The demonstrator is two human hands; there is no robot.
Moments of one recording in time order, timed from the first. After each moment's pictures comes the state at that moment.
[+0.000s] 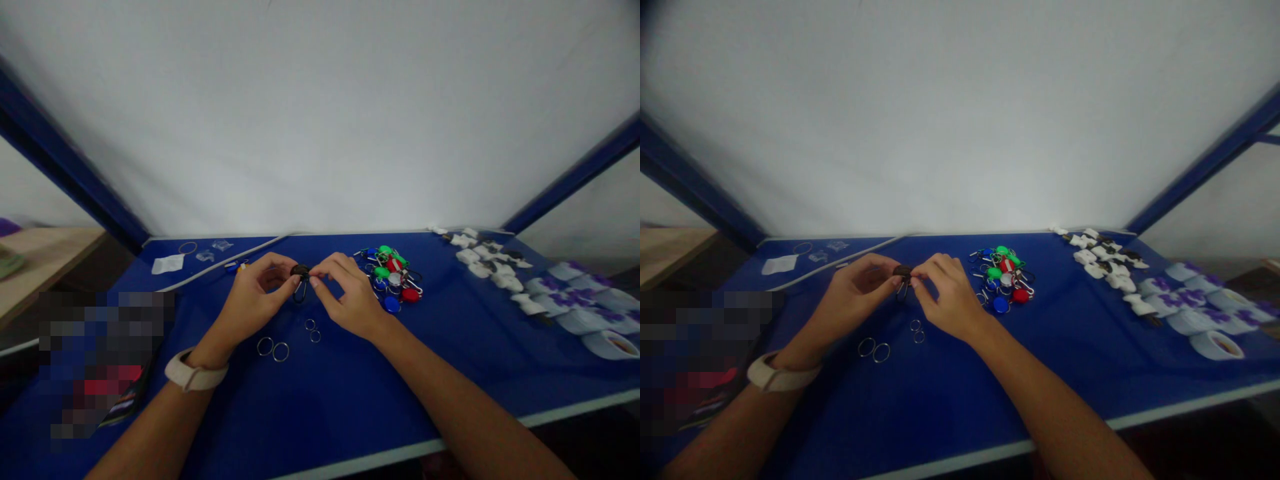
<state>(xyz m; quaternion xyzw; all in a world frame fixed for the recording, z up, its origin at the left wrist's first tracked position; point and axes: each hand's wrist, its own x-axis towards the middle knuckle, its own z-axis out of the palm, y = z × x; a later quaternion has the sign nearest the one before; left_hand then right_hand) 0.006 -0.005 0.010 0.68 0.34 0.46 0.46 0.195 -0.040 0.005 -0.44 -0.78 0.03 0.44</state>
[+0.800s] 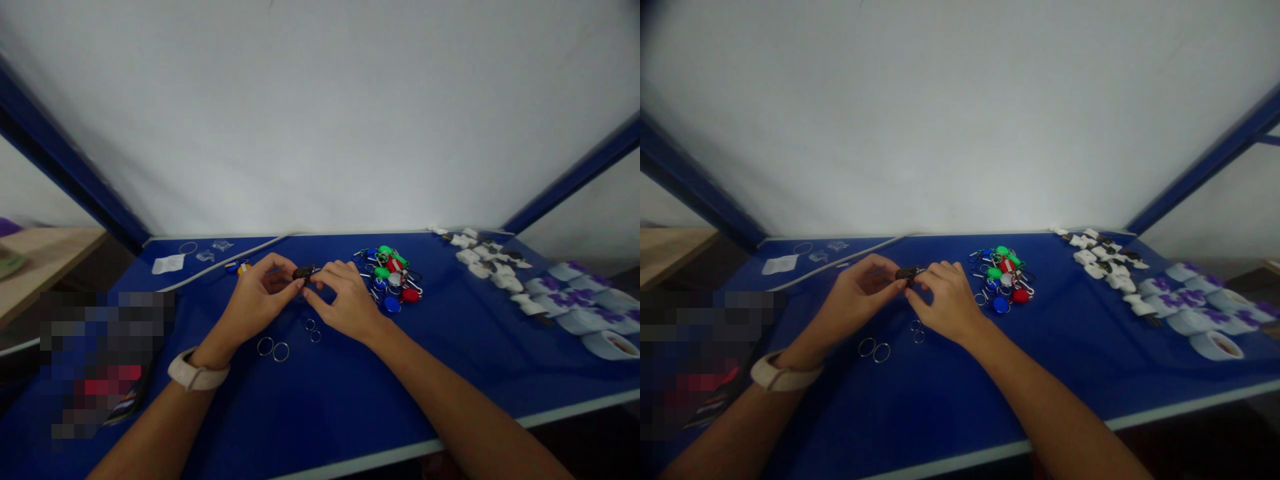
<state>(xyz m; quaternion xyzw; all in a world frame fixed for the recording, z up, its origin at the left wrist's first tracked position) 0.006 -0.004 0.006 0.68 0.33 0.45 0.48 0.190 -0.040 -0.001 -0.50 -0.79 0.01 0.36</state>
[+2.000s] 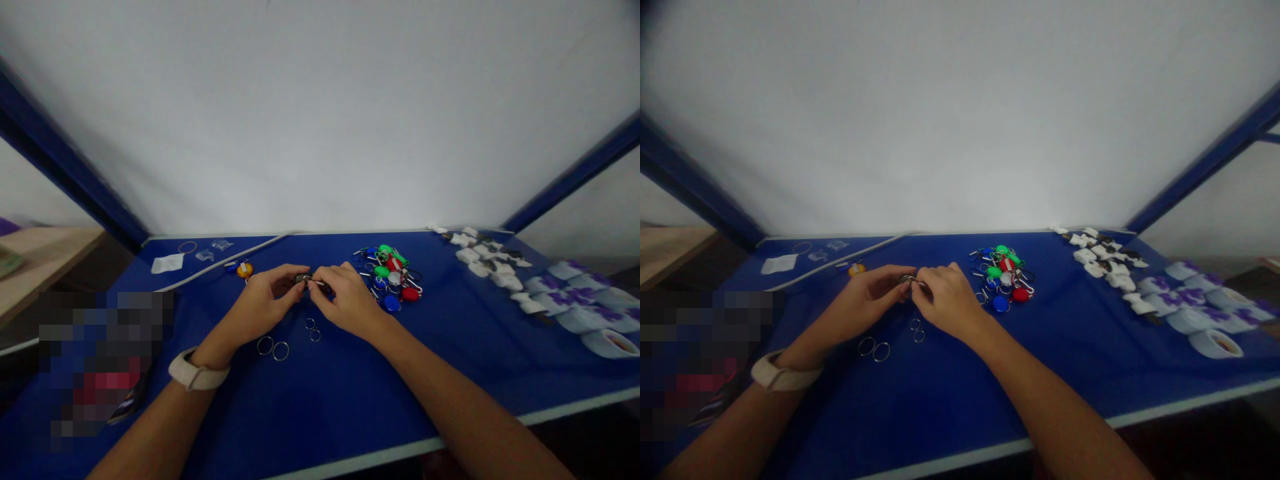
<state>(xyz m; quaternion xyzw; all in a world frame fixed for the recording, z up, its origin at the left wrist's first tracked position) 0.005 -0.002 -0.003 0.73 0.31 0.35 0.50 0.193 -0.037 -0.001 -0.49 -0.81 0.03 0.32</state>
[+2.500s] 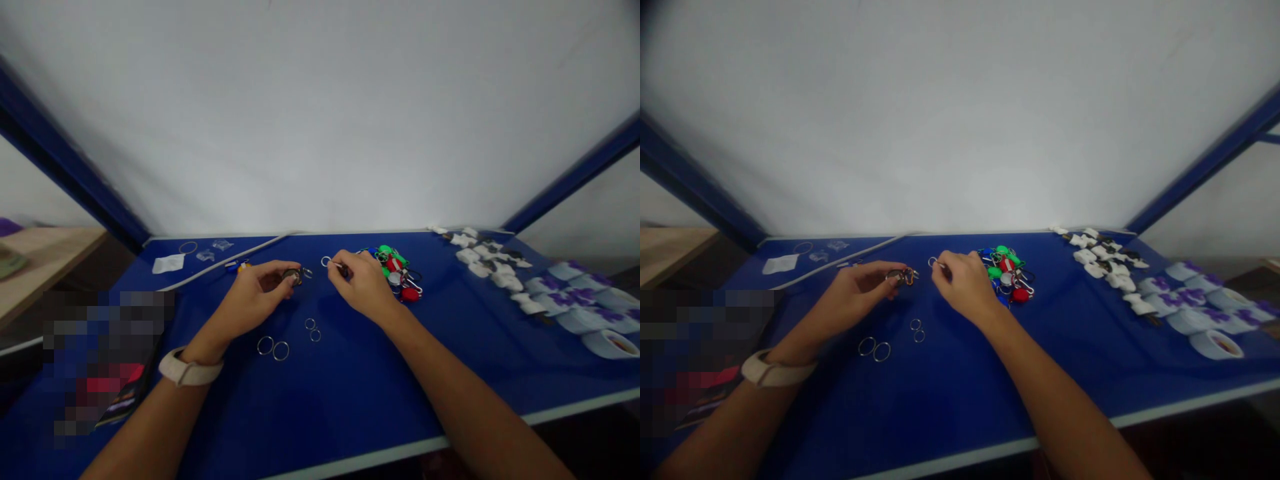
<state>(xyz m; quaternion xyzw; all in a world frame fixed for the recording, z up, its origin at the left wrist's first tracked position) -0.002 0.001 0.012 0.71 0.37 0.35 0.49 0.215 -0.026 0.007 -0.56 -0.76 -0.02 0.34</state>
